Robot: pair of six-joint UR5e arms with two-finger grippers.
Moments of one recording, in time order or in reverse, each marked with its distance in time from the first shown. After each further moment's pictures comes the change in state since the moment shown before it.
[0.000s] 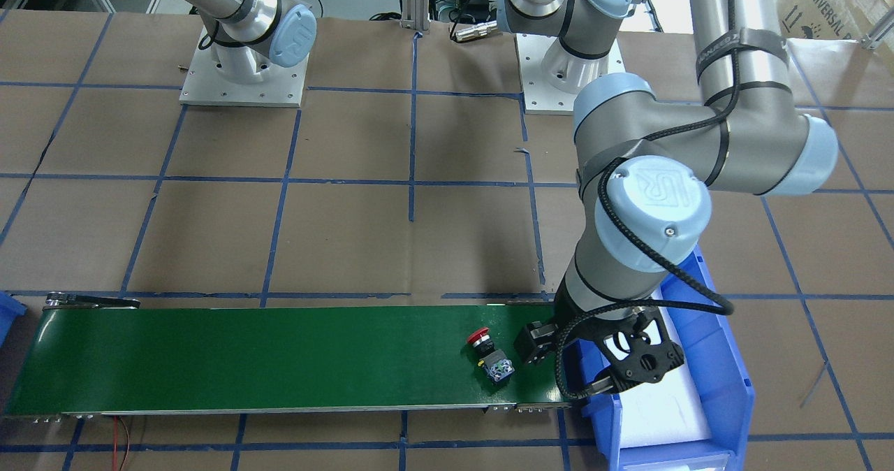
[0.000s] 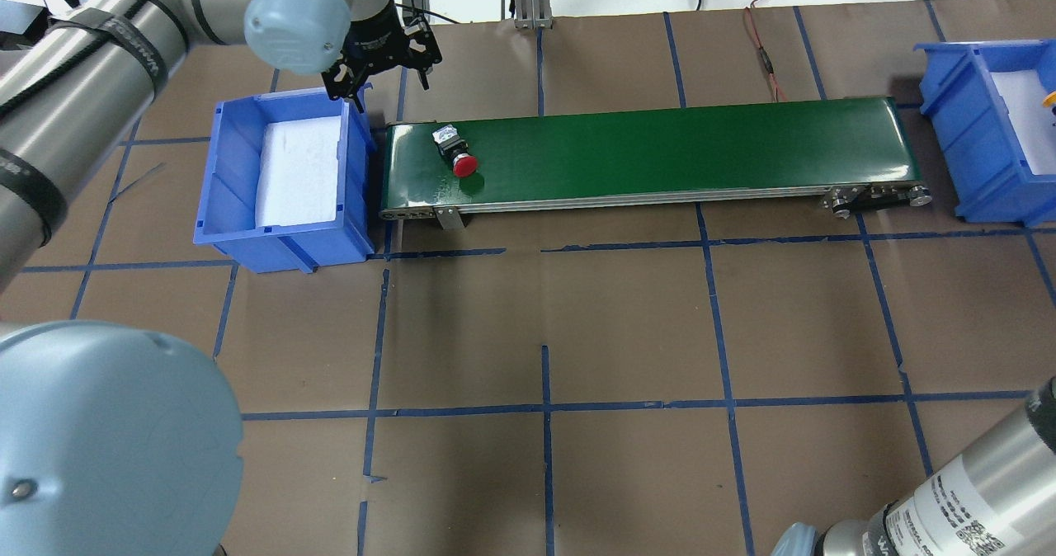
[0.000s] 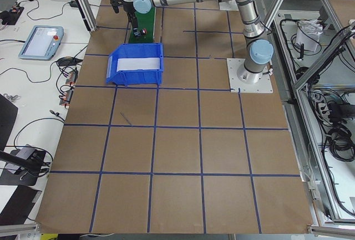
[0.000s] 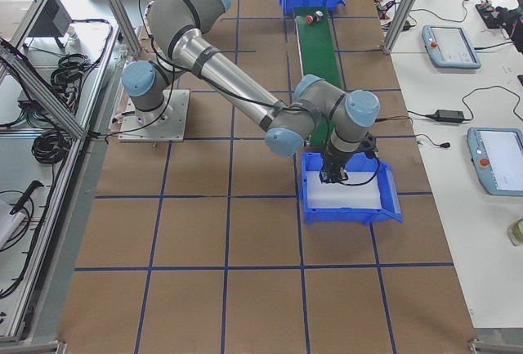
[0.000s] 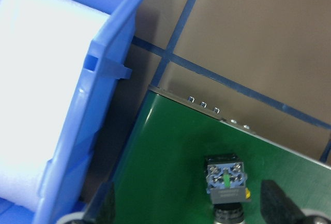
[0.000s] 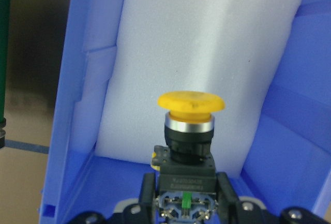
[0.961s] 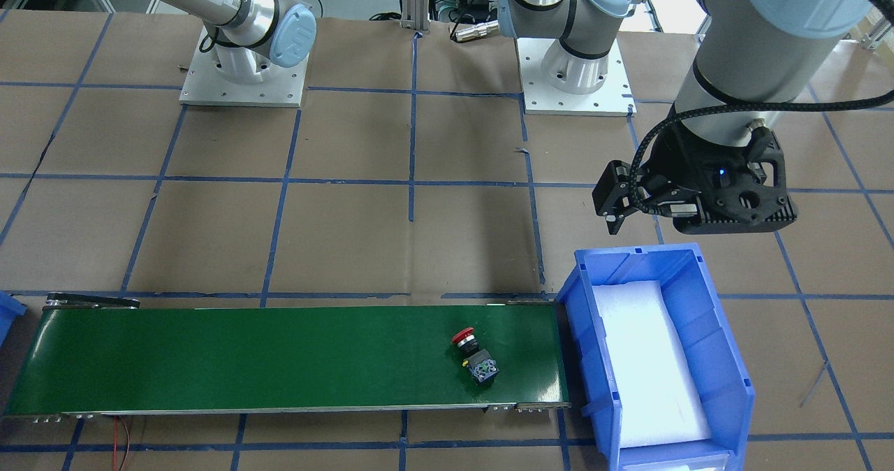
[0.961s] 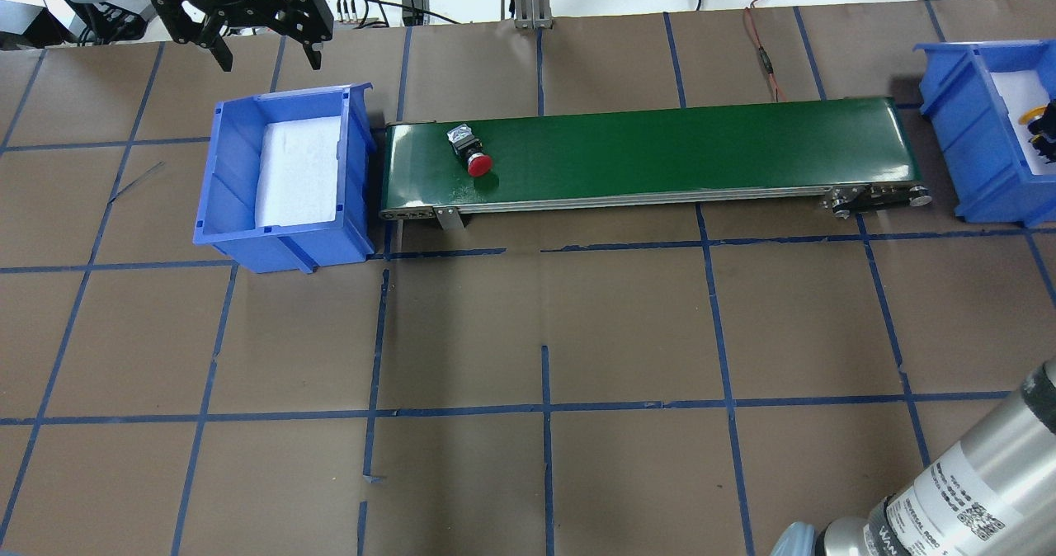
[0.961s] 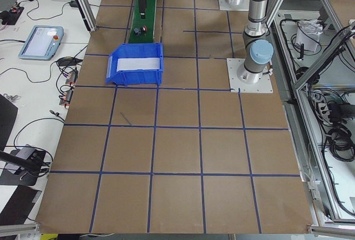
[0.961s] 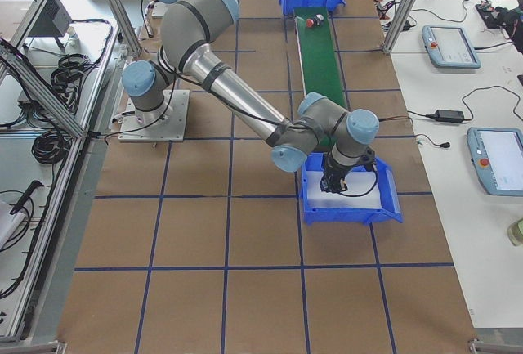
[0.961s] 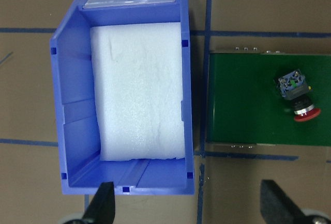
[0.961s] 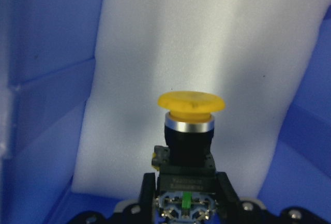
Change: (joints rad) left arm 0.079 0.264 -0.021 -0.262 0.038 0.426; right arm -0.001 0.080 0.002 -0.062 0.003 0.005
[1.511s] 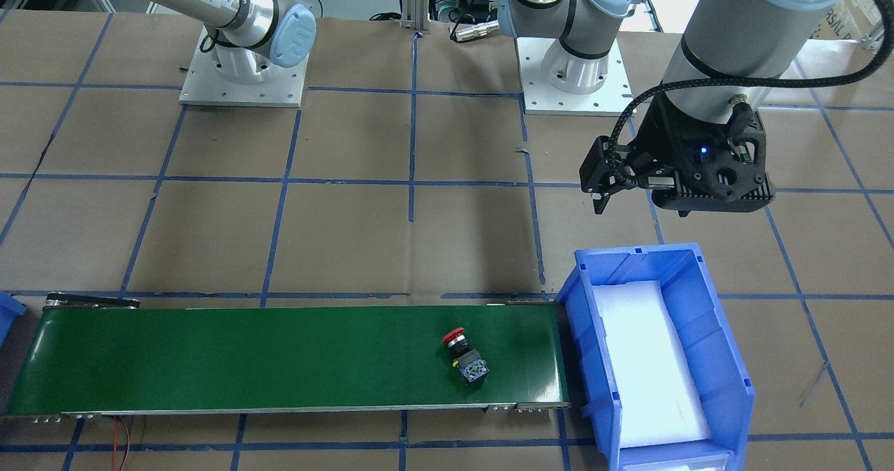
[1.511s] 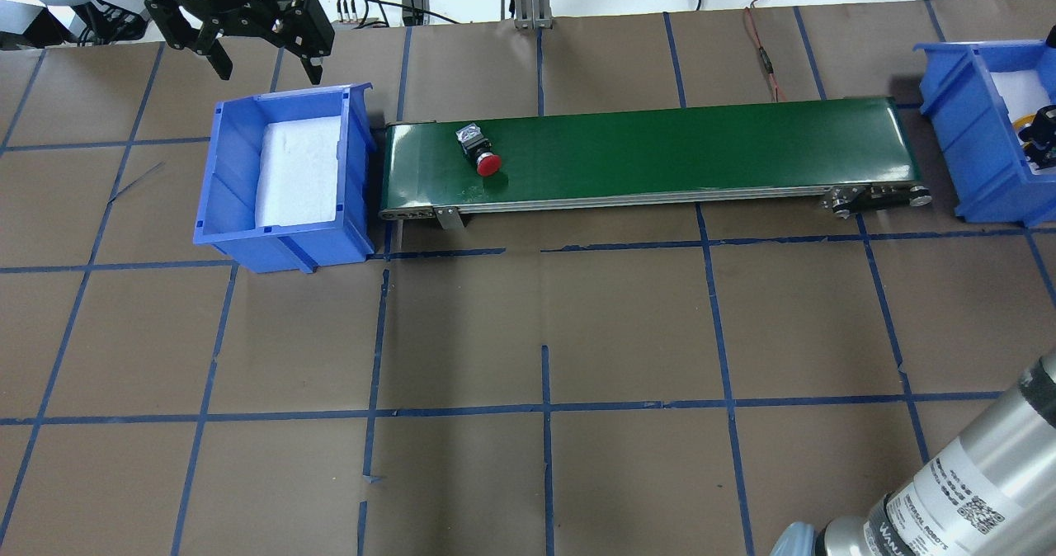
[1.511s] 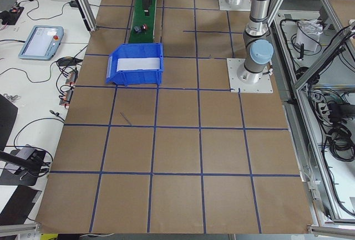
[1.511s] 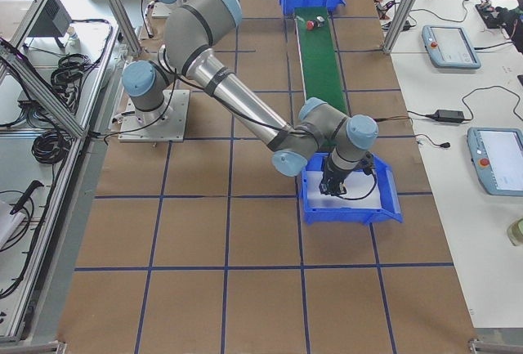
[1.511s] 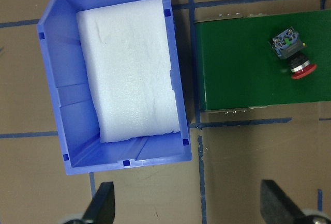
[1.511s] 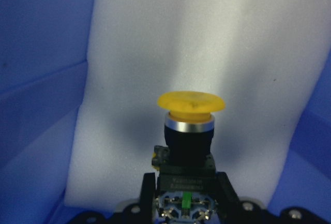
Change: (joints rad) left arm -0.012 0.029 -0.023 -0.017 -0.032 0.034; right arm 0.000 0.018 0.006 -0.012 0.000 0.006
